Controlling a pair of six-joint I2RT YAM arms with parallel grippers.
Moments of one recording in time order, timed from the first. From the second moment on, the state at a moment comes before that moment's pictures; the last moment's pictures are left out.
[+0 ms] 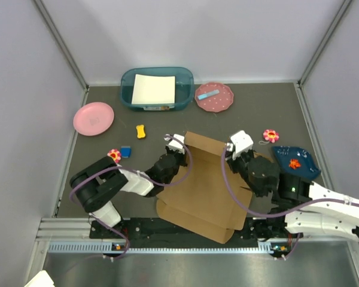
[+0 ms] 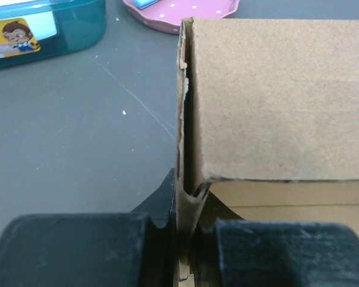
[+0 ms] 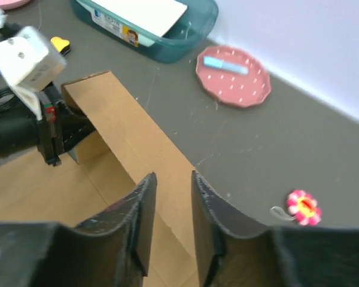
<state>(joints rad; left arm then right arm) -0.90 1.66 0.48 1.05 -0.45 -0.15 1.26 0.74 0.80 -0.28 0.80 -0.11</state>
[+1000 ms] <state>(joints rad) -0.90 1.40 0.64 0.23 -0.63 -0.46 0.92 0.75 0.81 -0.42 0.64 0.25</state>
